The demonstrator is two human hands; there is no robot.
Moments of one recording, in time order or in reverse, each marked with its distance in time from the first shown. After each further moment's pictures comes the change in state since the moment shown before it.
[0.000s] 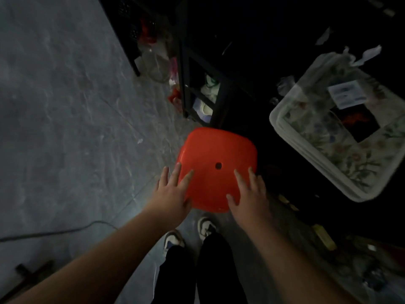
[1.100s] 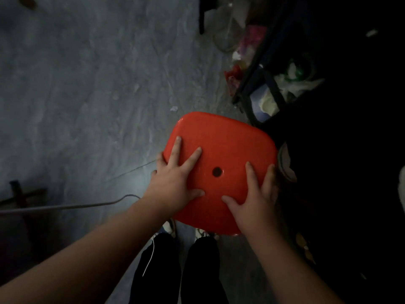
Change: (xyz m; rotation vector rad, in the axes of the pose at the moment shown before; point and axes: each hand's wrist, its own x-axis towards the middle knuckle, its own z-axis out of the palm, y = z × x) left_hand 0.064 -0.085 0.069 -0.364 0.136 -0.393; right_hand 0.097 -0.052 0.077 0.004 -0.156 -0.187
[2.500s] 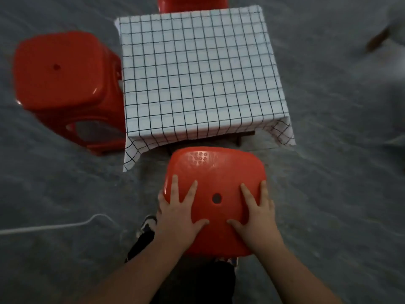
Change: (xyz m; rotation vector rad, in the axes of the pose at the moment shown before) left_hand -0.281 -0.269 0.028 -1.122 0.707 -1.580; right_hand -0.140 -0.463 0.283 -1.020 -0.803 -1.601
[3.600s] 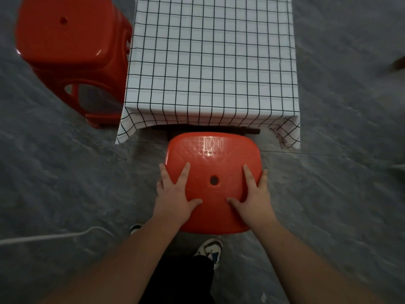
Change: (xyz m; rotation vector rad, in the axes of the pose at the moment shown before) left_hand 0.025 0.021 0.054 -0.262 0.039 -0.228; right_hand 0.061 0.047 0.005 0.059 -0.090 -0.023
